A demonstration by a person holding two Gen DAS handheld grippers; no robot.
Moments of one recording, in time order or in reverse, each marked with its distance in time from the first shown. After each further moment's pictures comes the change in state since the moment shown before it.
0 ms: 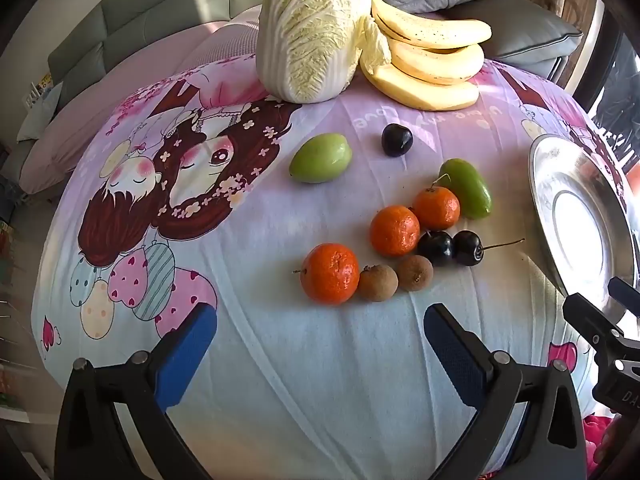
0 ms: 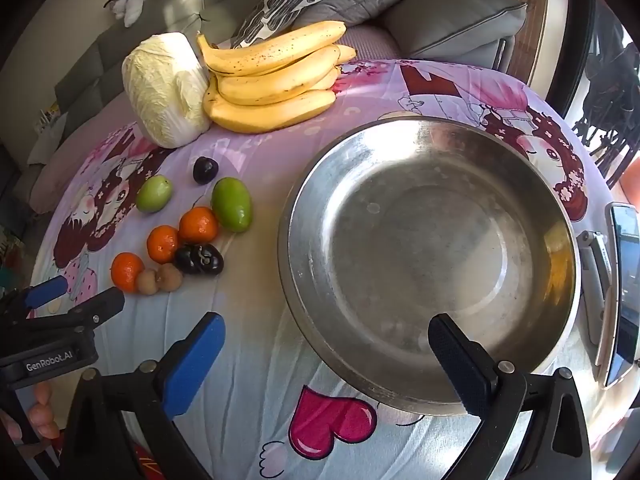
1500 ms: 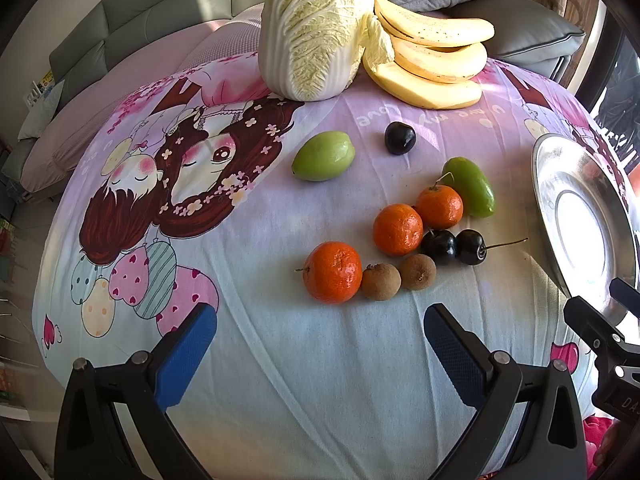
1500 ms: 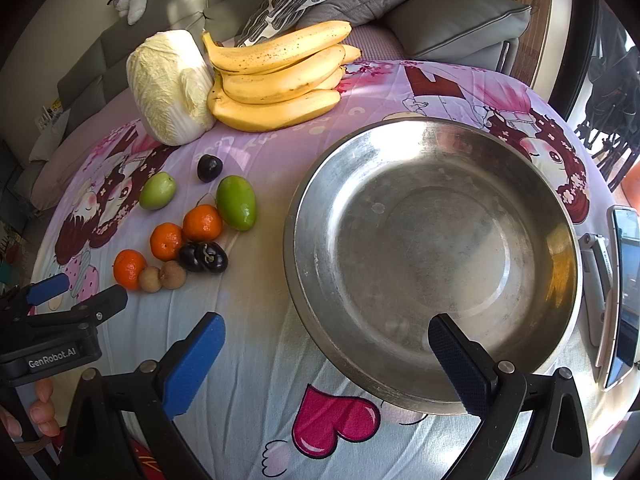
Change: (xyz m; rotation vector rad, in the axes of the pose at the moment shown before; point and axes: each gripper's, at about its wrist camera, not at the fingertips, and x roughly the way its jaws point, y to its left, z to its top) left arm 0.001 0.002 -0.001 -0.004 0.002 -0.002; right arm 0.000 0.002 -0.001 -0.001 -0.002 0.000
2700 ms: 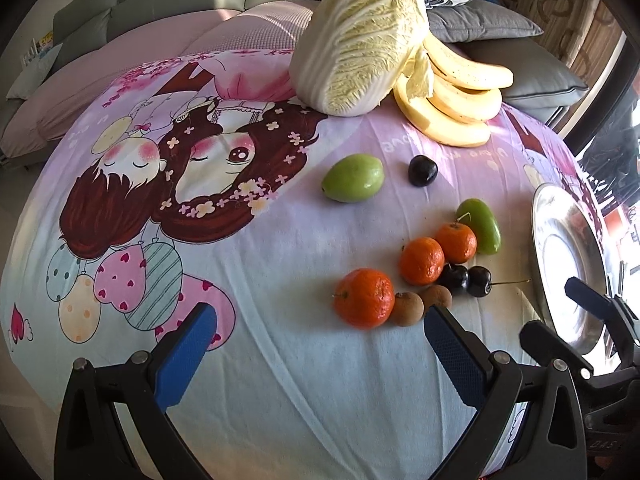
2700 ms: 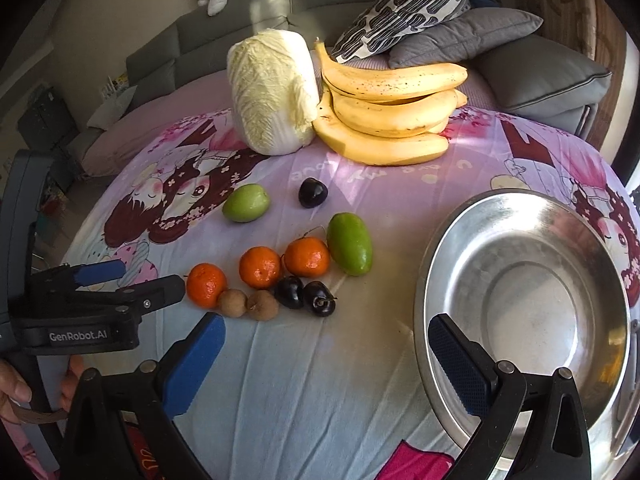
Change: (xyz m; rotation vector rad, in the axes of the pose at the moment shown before) left arm 0.007 0.049 0.009 -0.112 -0.056 -0.151; right arm 0.006 0.068 0.022 -0.192 -0.069 0.175
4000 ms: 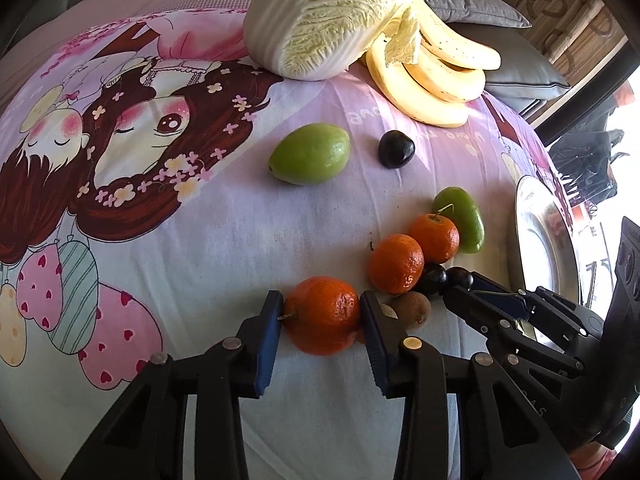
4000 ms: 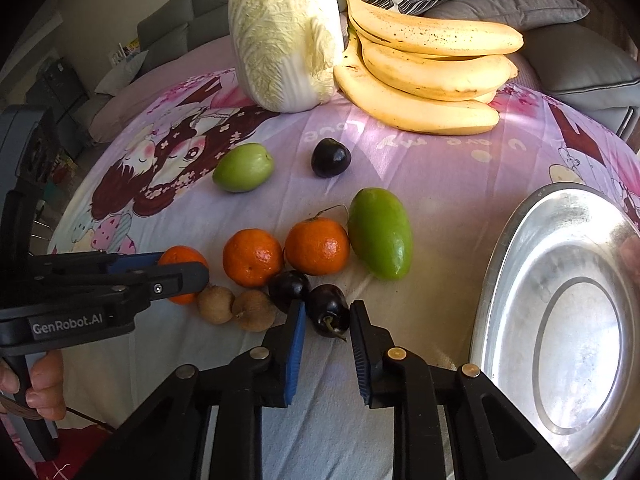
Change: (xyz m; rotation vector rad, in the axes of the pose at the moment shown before) left arm 0.048 -0.007 0.011 -0.021 0.143 -0.202; right arm 0.057 0.002 0.007 -0.066 0.107 0.029
